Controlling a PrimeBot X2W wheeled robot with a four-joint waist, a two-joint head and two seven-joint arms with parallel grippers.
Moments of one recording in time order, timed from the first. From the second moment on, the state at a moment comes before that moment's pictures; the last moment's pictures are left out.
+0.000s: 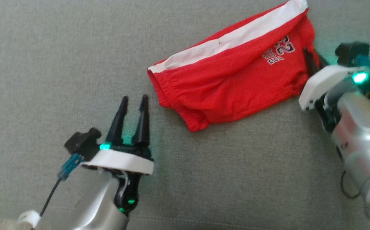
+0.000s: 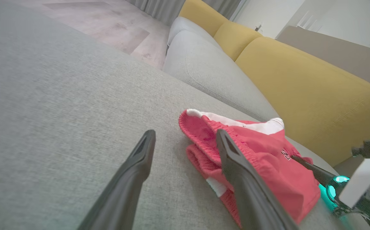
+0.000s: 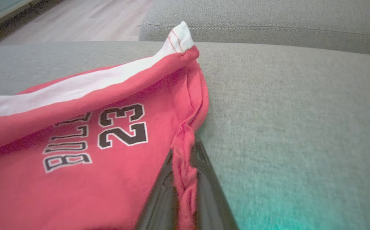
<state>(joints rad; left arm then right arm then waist) -0.35 0.04 -0.41 0.38 -0.68 -0.13 -0.26 -0.90 -0.24 0.46 1.17 0.45 0.13 -0.16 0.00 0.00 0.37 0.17</state>
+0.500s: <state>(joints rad) -0.13 0.04 -0.19 0.39 -0.47 -0.13 -0.26 -0.56 -0.25 0.47 1.07 0.64 0.13 -0.25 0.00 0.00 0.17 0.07</state>
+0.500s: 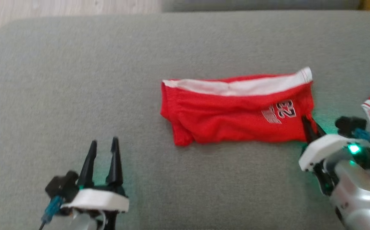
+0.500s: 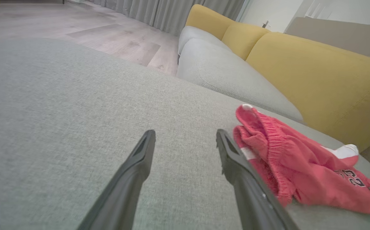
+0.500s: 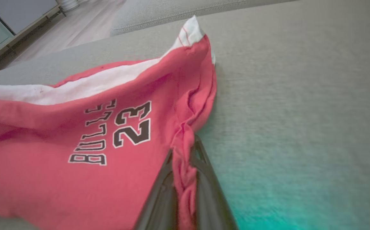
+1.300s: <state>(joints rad) -0.04 0.05 -0.23 0.42 -0.46 -0.12 -0.26 -0.54 -0.09 0.66 0.71 0.51 0.13 -0.25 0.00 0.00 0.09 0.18</state>
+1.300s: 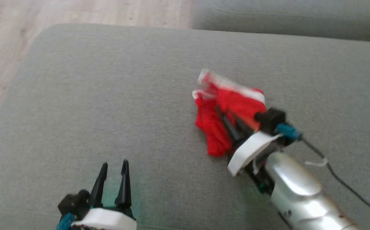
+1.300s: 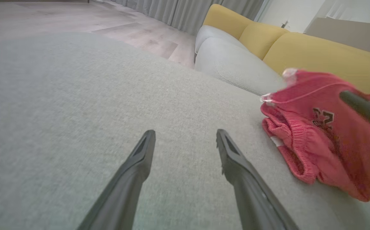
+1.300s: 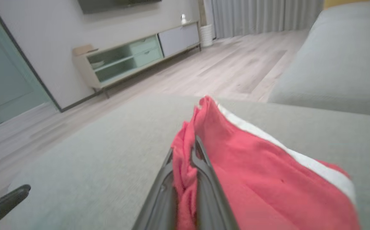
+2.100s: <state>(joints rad) -0.03 0.05 -0.16 0.36 -0.17 -0.05 -0.26 -0.26 -0.11 0.15 0.56 0.23 0.13 -0.25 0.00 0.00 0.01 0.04</state>
